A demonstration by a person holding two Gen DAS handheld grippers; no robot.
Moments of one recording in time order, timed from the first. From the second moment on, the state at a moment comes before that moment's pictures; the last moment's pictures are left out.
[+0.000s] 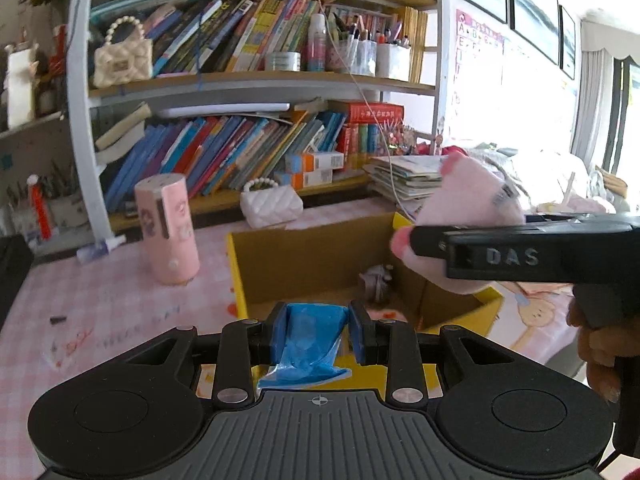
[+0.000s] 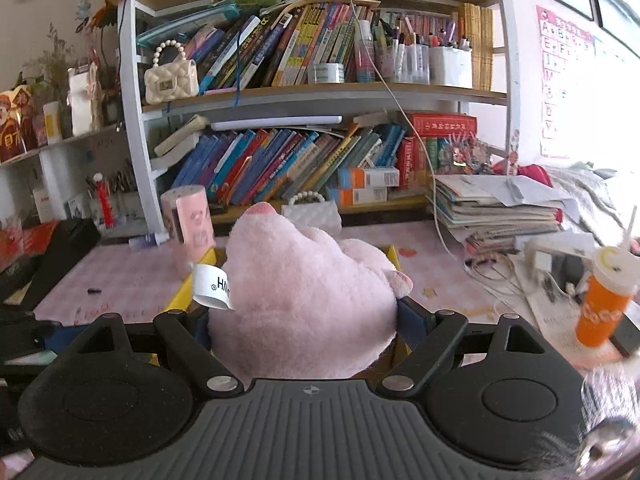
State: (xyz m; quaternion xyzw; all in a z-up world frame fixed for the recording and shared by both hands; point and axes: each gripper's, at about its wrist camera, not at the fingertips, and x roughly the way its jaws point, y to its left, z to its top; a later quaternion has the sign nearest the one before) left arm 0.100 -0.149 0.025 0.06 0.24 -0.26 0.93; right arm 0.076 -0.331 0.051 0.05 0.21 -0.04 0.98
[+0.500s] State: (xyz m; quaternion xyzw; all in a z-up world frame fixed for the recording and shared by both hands) left arm 0.153 -0.198 -0.011 0.09 0.30 -0.23 0.92; right arm 0.171 -0.345 0.022 0.06 0.31 0.04 0.95
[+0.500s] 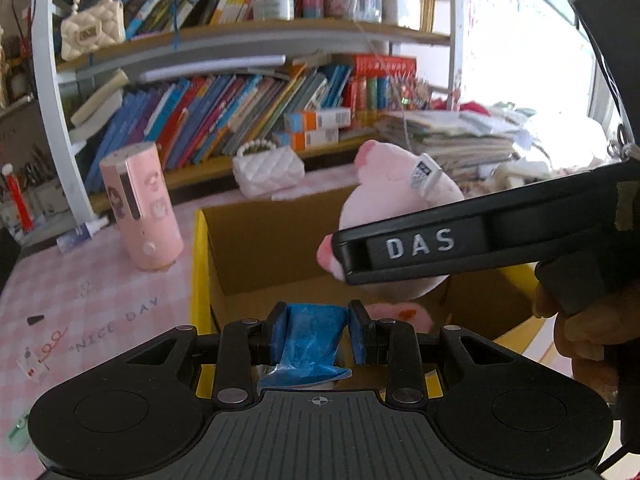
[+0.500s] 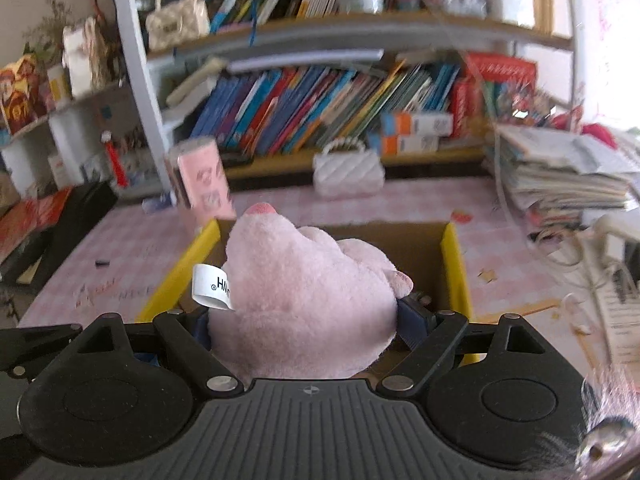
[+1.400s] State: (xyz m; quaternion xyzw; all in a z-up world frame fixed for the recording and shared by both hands) left arm 0.161 -0.206 -0.021 0.11 0.31 -0.21 0.92; right arm 0.219 -0.344 -0.009 0.05 0.41 0.06 0.91
